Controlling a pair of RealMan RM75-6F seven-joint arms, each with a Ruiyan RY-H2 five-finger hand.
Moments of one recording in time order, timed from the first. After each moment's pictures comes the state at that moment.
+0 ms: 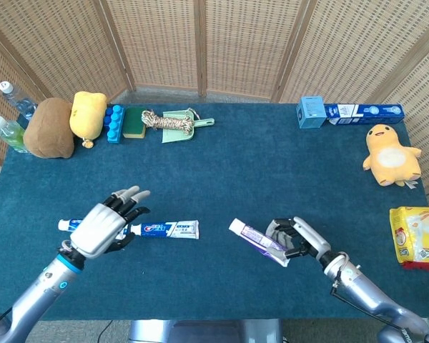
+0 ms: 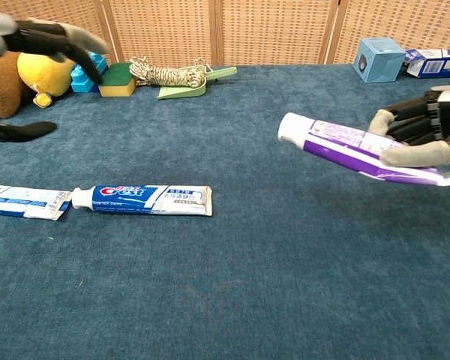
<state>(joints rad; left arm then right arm) -0.47 -1.17 -0.09 -1.89 1.62 1.12 0.28 0.52 -1.16 0.07 -1.76 -1.55 0.87 0.98</state>
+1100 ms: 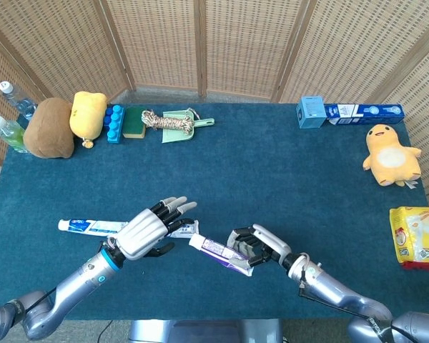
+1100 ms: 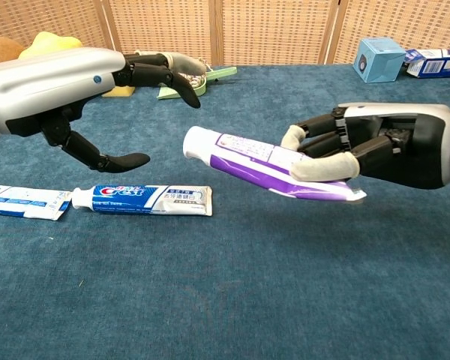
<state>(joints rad) -0.63 -1.37 -0.07 -1.72 1.70 1.07 0.12 0.66 -1.28 0.09 -1.82 -1.48 0.76 1.00</state>
